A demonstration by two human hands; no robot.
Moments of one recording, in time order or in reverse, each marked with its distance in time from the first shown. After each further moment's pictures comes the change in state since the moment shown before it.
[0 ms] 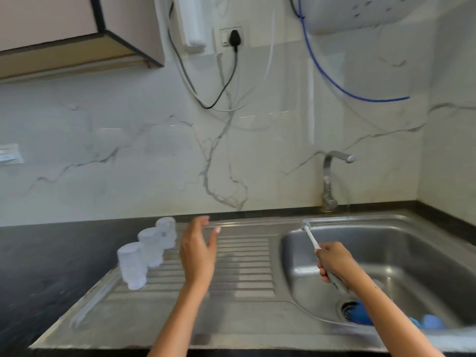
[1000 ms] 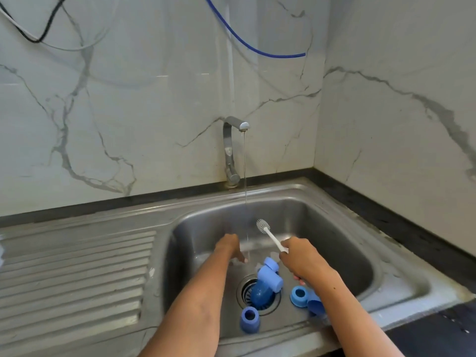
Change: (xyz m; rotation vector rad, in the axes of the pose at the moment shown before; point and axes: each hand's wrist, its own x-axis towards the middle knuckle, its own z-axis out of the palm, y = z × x) left_hand -0.106 0.062 0.365 0.502 -1.449 -0.067; right_hand 0.049 0.092 -0.128 -0.493 0.051 0.105
